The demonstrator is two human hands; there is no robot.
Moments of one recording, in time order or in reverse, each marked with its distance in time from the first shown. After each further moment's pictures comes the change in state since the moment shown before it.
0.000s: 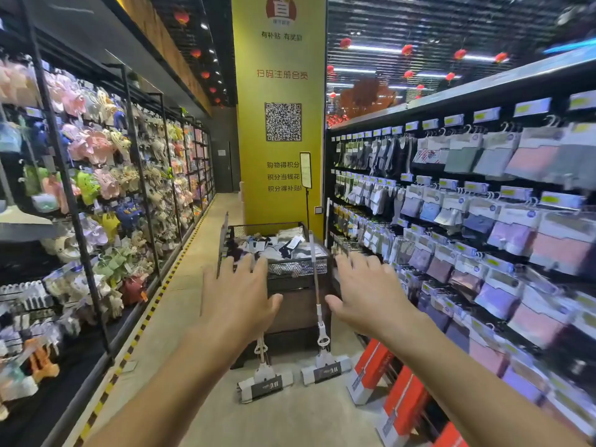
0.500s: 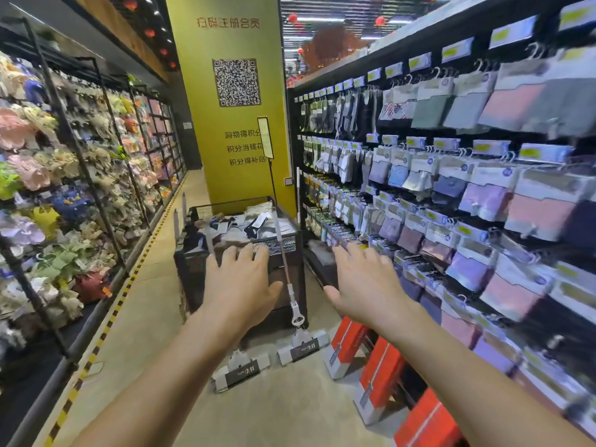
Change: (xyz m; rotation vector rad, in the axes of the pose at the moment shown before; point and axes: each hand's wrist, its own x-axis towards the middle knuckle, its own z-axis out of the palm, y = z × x) left_hand 0.147 0.149 0.096 0.011 -0.066 0.122; right_hand 0.089 0.164 0.098 0.054 -0.080 0.113
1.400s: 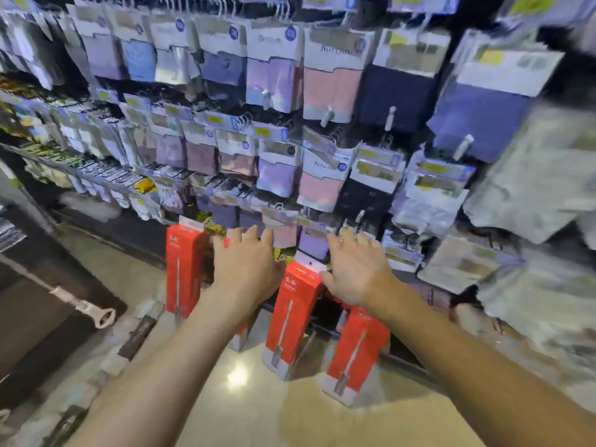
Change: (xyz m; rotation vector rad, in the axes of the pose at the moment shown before) left_hand 0.186 0.317 0.213 -0.184 -0.265 0.820; right_hand 0.002 0.251 0.167 -0.105 -0.338 0.789
